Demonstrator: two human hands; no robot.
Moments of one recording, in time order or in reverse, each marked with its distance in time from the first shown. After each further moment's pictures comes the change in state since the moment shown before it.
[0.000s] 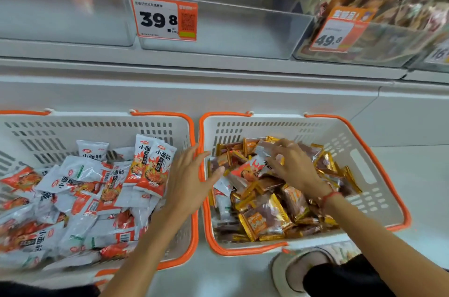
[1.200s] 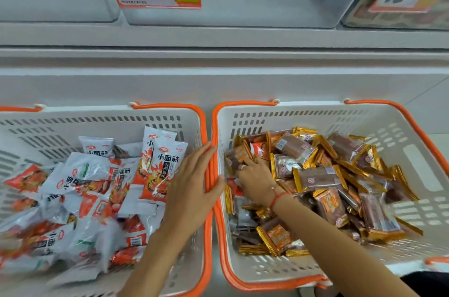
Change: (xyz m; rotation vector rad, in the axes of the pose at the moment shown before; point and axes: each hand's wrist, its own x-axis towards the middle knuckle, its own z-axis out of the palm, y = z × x) left_hand 0.010 -0.030 0.010 0.075 -0.028 -0.027; right_hand 0.045 -0.052 0.147 -0.562 -0.516 -0.279
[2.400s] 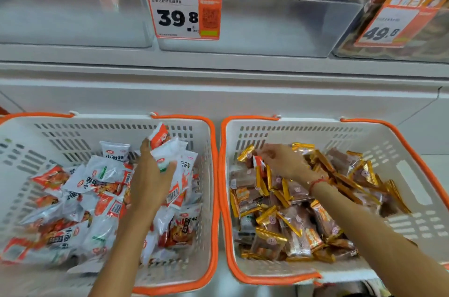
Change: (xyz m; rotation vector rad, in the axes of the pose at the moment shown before) left_hand 0.012 -0.030 -0.072 -0.238 0.256 -0.454; right_hand -0.025 0.069 -0.064 0.846 0.208 0.284
